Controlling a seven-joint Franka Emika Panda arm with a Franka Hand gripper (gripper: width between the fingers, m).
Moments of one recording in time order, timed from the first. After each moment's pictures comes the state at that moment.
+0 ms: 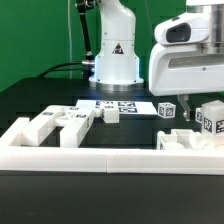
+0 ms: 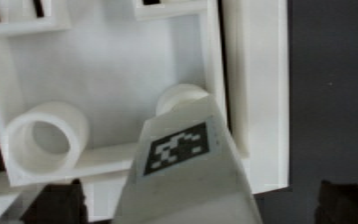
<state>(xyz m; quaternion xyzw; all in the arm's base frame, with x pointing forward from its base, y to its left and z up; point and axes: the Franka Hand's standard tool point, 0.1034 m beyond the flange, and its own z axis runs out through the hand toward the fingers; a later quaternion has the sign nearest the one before) 0.641 0.111 0.079 -1.00 0.04 0.03 0.07</state>
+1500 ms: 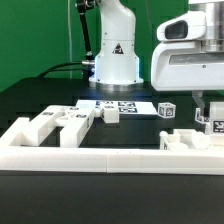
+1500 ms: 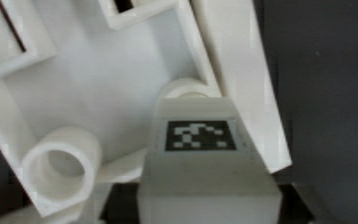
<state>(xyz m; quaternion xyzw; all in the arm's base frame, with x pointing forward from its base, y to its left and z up) 0.640 0.117 0.081 -0.98 0.18 0.02 0.06</state>
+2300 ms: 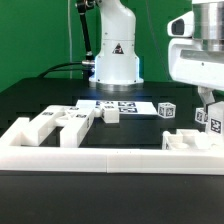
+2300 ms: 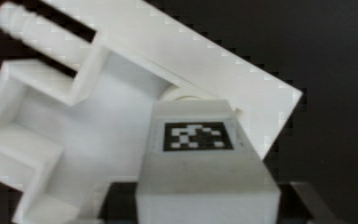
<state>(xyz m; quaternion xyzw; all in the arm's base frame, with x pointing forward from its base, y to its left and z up) 0.641 0.119 0.080 -0.83 0.55 0.03 0.05</state>
